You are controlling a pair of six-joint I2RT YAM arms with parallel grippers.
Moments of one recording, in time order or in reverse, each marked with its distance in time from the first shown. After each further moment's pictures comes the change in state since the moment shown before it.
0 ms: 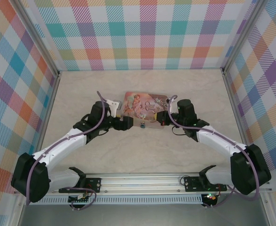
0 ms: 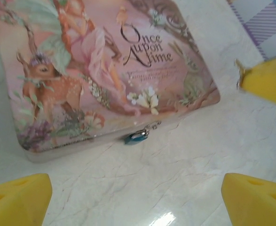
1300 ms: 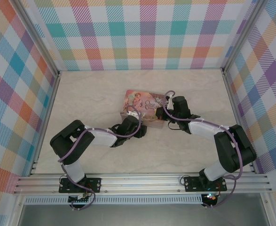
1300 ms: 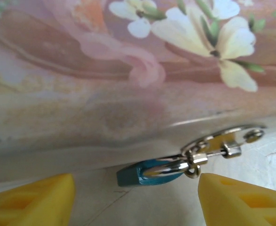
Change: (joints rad) left arm -0.256 0.562 -0.001 0.488 -0.462 -0.053; right arm -0.029 0.248 0.066 0.118 0.091 0.089
